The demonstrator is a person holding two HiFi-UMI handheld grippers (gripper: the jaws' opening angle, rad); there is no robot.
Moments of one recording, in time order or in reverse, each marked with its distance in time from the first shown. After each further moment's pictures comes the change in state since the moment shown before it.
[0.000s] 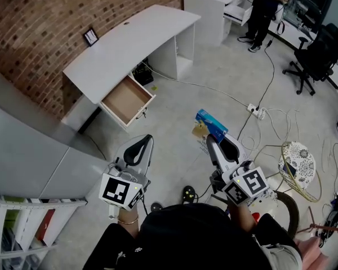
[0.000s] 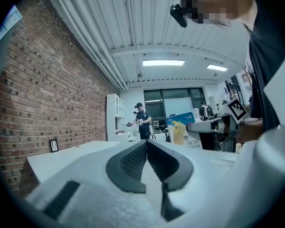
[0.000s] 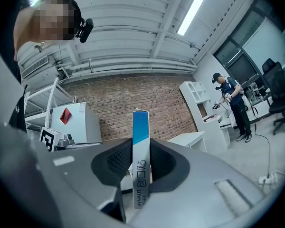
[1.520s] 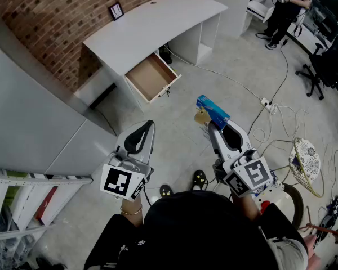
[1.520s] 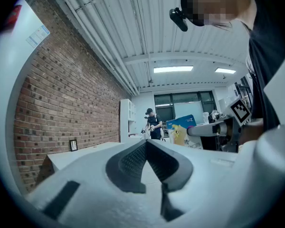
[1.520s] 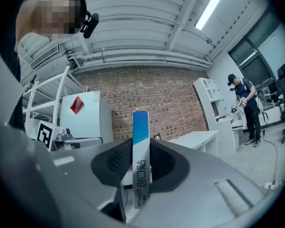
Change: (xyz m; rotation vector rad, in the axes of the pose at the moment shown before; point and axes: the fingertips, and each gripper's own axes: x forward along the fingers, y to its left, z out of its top) left arm -0.134 0.079 -0.003 -0.035 -0.054 0.127; right arm 0.057 0.143 -0.039 -0.089 0.078 0.083
